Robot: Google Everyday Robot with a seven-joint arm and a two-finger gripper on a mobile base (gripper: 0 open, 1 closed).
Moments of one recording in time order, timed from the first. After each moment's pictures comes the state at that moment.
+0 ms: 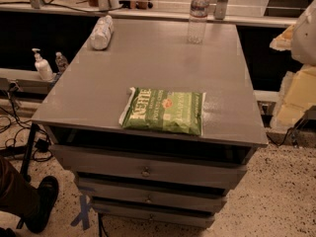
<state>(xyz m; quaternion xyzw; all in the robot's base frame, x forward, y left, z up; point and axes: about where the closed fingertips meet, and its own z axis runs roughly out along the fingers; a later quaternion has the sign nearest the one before) 0.438 -0.216 0.977 -0.60 0.78 -0.04 0.16</state>
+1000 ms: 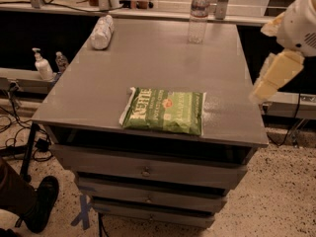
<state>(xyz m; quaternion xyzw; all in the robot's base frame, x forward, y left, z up) 0.503 -0.216 0.973 -0.57 0.78 -0.02 0.24</state>
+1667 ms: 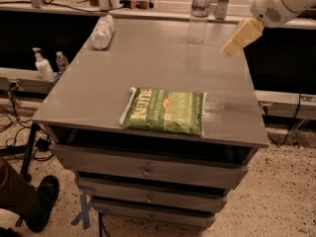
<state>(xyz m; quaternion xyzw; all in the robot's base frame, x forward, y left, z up) 0.653 -0.210 0.982 -0.49 0.79 -0.01 0.38</state>
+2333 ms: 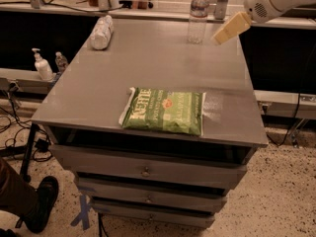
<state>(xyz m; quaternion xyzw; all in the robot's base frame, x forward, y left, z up) 0.713 -0.209 0.982 -0.43 0.79 0.00 0.43</state>
